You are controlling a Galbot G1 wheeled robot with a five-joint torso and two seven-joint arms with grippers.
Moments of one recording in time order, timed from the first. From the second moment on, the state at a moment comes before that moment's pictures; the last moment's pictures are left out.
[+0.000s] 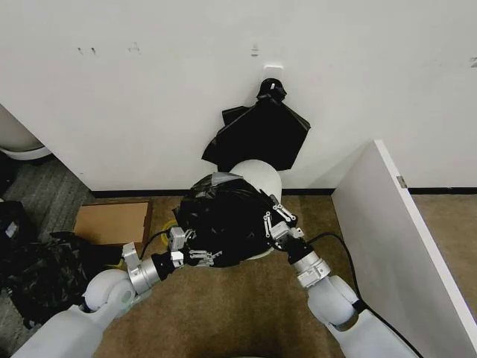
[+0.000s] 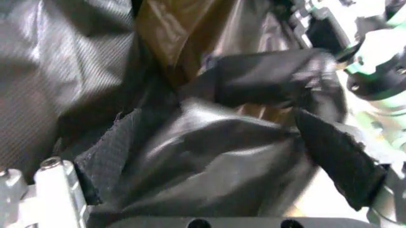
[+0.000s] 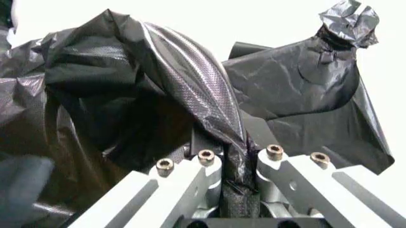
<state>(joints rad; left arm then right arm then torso) 1.05 -0.83 -0.20 -1.76 -0.88 0.03 0.64 -1.03 1.09 0.05 1.87 -0.29 0.29 0.20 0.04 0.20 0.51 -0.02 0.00</state>
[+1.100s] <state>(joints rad) 1.05 -0.83 -0.19 -1.74 -0.91 0.02 0.82 -1.02 1.05 0.03 1.90 -0.19 0.21 0.20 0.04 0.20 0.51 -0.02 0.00</state>
